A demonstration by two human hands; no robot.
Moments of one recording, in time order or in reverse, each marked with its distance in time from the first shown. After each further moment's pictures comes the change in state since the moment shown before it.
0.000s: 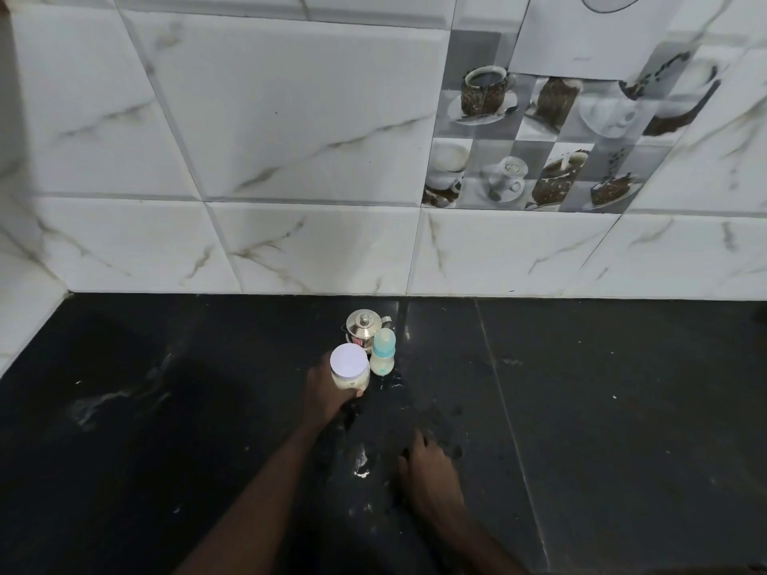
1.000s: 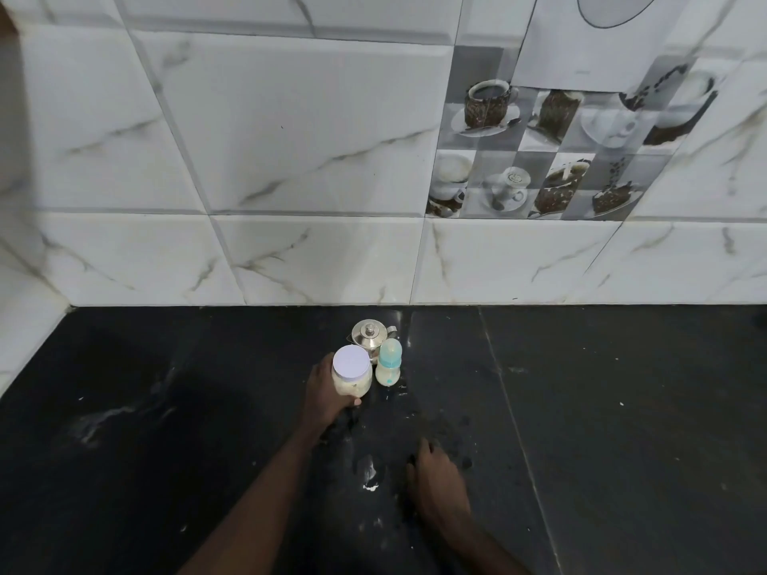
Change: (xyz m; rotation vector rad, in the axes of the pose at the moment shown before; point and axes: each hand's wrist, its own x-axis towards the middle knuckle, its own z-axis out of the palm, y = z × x) left_hand 0.035 -0.036 -0.006 0.046 -0.036 0.064; right_hand 0.014 0.001 0.014 -0.034 0.037 0.004
